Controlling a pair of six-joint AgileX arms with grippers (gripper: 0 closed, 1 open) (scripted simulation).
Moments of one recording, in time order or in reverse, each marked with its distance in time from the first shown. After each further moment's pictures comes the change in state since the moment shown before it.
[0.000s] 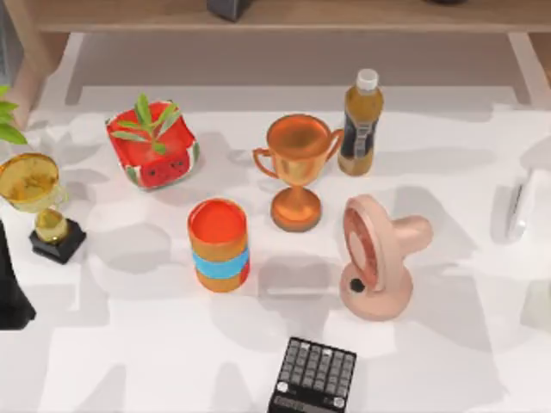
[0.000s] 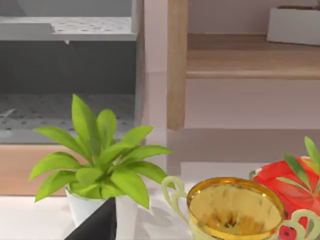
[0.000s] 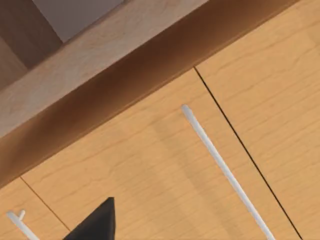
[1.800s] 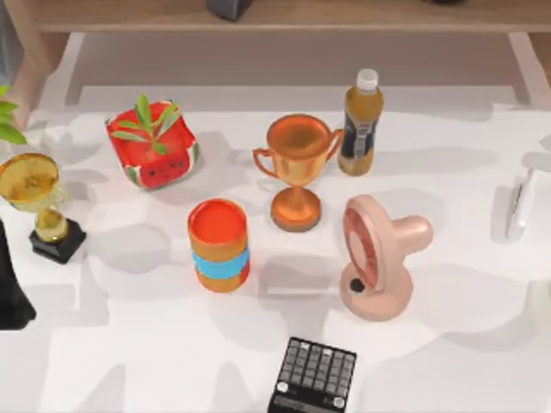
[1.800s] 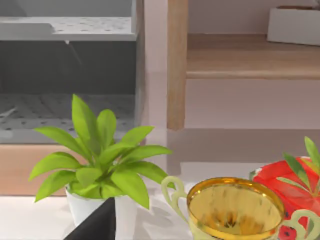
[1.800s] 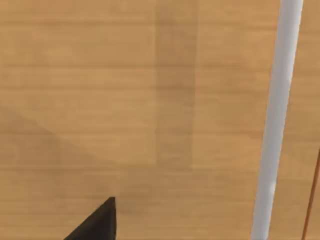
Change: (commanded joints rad) left arm 0.000 0.000 0.000 0.000 0.000 0.000; right arm -0.151 0.956 0.532 0.395 -0.134 -0.586
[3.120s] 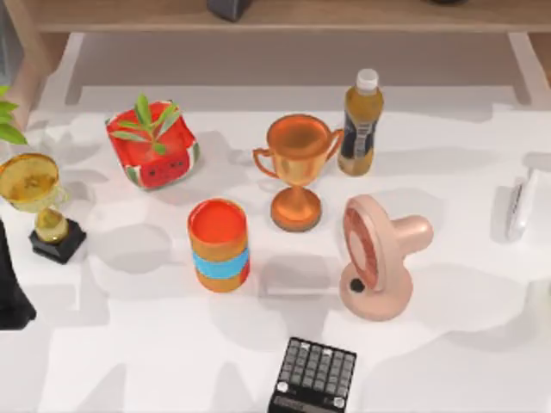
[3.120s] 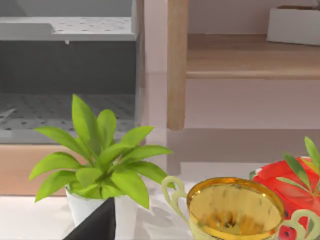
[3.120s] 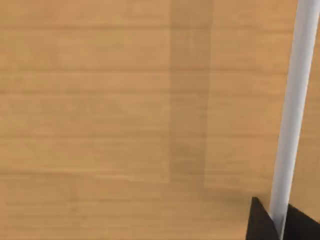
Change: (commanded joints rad) left arm 0.000 0.000 0.000 0.000 0.000 0.000; right arm -0.004 -0.001 -0.004 0.000 0.000 0.002
